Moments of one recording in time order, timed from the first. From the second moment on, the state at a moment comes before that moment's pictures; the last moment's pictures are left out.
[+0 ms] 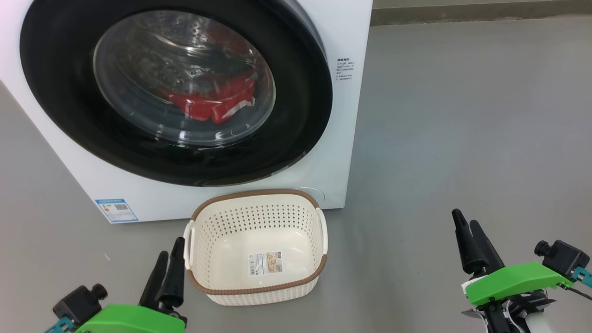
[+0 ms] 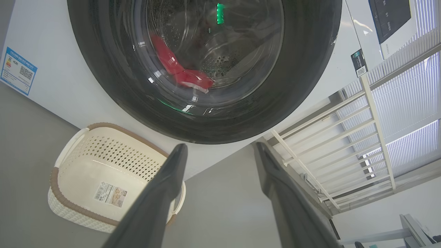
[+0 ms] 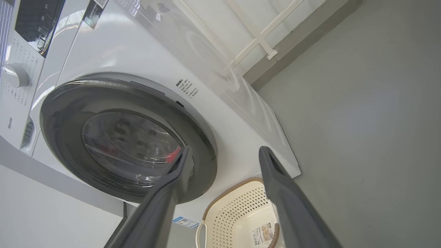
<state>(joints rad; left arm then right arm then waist) -0.11 0.04 -0.05 0.27 -1.01 -0.09 -0.07 -0.11 -0.03 -0.01 0.34 0.97 0.13 -0.07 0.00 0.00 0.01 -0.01</state>
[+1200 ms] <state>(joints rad) -0.16 0.04 -0.10 0.26 -0.61 -0.03 -0.17 -0.15 -0.04 0.02 0.33 0.55 0.13 -0.17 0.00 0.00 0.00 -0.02</state>
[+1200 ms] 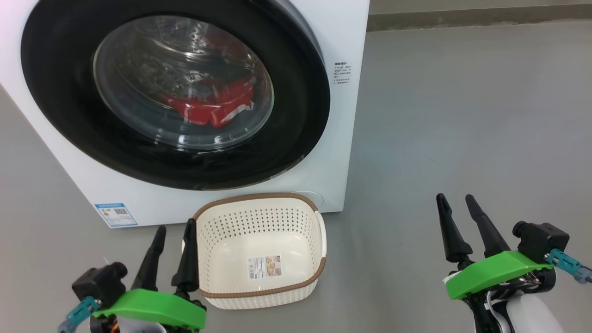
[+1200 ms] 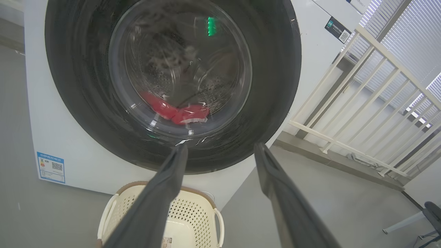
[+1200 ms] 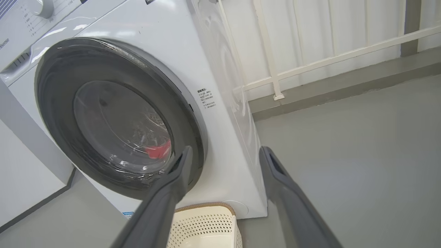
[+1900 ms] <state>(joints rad) -0.21 0.04 -0.12 0.26 -0.39 0.00 -0.23 -0.22 -0.04 0.04 0.34 0.31 0.13 -0.24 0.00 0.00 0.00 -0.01</state>
